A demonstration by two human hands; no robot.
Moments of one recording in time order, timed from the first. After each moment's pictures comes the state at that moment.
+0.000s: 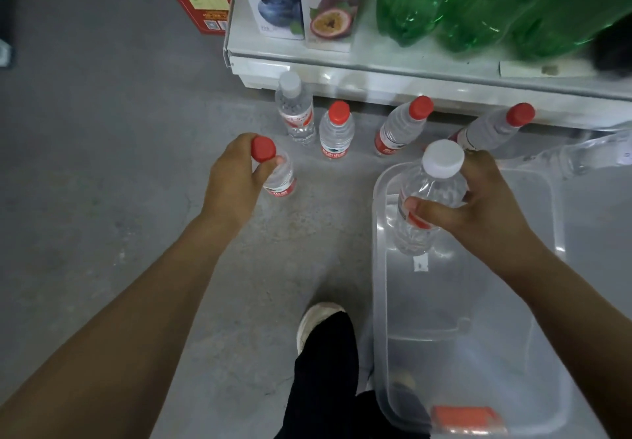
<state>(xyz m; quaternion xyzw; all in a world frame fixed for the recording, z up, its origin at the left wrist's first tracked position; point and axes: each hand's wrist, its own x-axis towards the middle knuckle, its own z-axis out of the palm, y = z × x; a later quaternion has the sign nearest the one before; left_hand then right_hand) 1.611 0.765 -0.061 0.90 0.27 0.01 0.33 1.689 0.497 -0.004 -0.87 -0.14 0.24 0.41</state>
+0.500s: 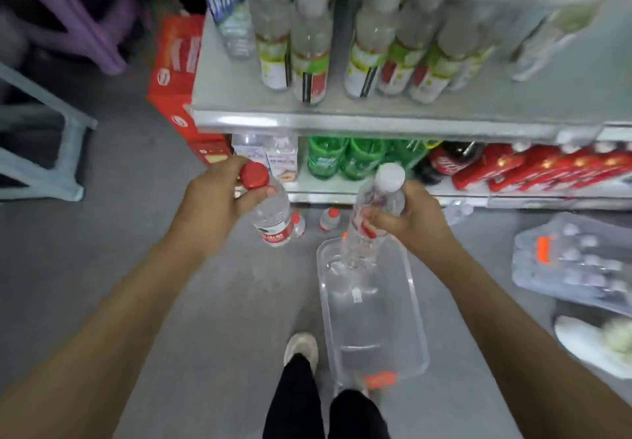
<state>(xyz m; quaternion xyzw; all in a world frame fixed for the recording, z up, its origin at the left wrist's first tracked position) 1.644 0.743 0.369 0.93 0.14 0.04 0.34 1.711 0.487 0.341 -0.88 -0.08 0.15 0.44</state>
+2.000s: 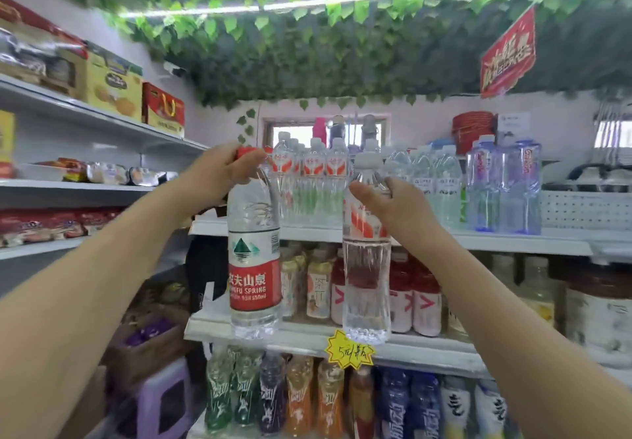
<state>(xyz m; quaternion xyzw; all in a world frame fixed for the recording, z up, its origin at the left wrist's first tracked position) 1.610 0.603 1.079 0.86 -0.04 0.42 0.28 1.717 0.376 1.040 -0.77 -0.37 -0.27 0.45</state>
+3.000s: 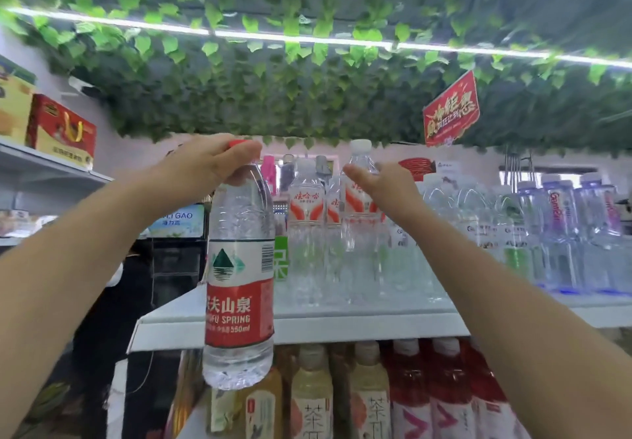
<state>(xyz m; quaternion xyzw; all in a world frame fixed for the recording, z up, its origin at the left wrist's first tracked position) 1.788 0.828 1.160 0.84 -0.19 0.44 0.25 1.914 0.592 1.149 -0.79 -0.24 -0.41 0.39</state>
